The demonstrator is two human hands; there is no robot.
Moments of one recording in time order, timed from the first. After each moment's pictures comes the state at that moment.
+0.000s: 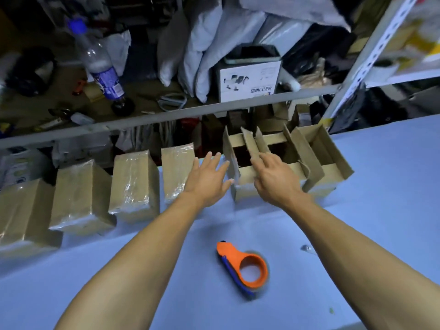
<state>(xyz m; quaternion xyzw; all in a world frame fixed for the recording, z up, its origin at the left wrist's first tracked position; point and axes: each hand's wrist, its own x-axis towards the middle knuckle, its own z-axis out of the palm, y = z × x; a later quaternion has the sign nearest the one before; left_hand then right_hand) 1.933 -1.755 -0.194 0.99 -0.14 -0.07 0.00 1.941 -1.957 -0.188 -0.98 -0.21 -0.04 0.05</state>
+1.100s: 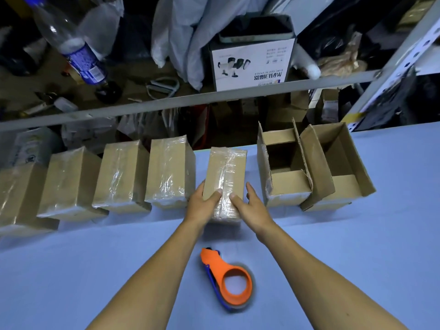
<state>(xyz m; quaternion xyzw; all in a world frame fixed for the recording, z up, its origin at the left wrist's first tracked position) 1.919 -1.802 -0.268 0.73 0.31 -0.09 0.61 1.939 -1.951 -0.260 -0.75 0.11 0.31 0.58</state>
